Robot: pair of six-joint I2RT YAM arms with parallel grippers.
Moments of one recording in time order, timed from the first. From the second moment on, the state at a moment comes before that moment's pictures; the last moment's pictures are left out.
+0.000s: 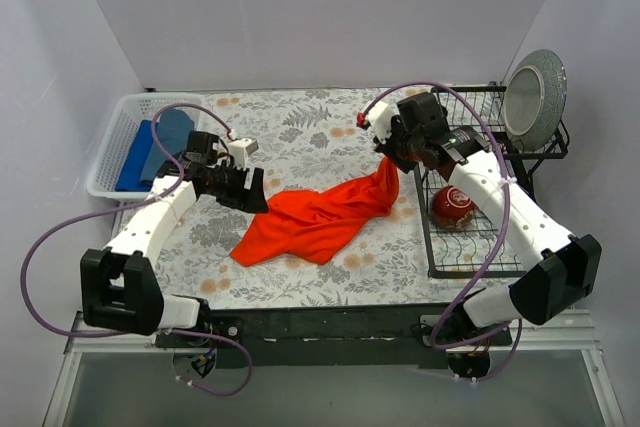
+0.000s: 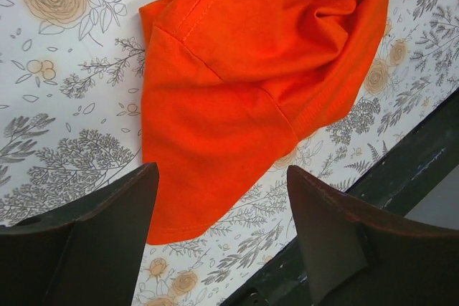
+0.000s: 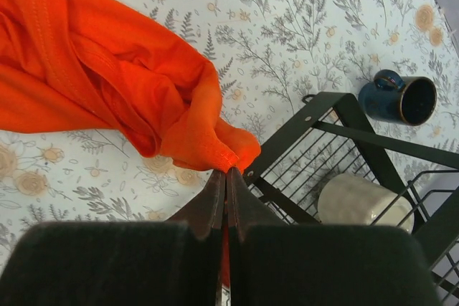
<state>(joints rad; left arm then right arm) -0.16 1.32 1.02 -0.73 0.53 0.11 0.53 1.41 1.40 -0.79 -0.01 -0.52</state>
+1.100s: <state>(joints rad) -0.18 1.71 1.84 -0.77 0.55 0.22 0.42 1.54 1.58 -0.76 -0.07 -0.36</state>
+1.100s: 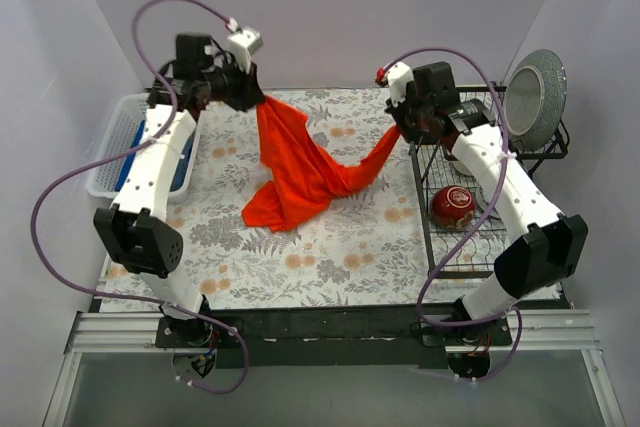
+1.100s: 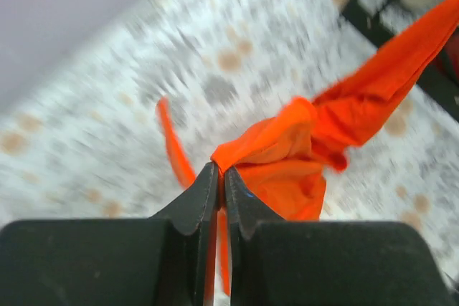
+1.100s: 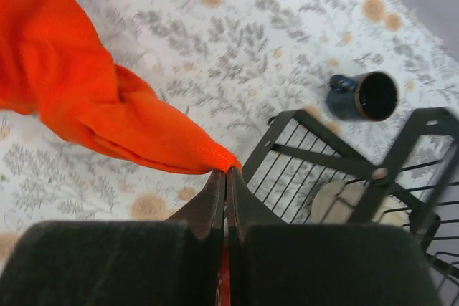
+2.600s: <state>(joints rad) -0.19 1.59 1.34 -0.66 0.44 0.14 0.35 1.49 1.47 -0.74 -0.12 -0.26</state>
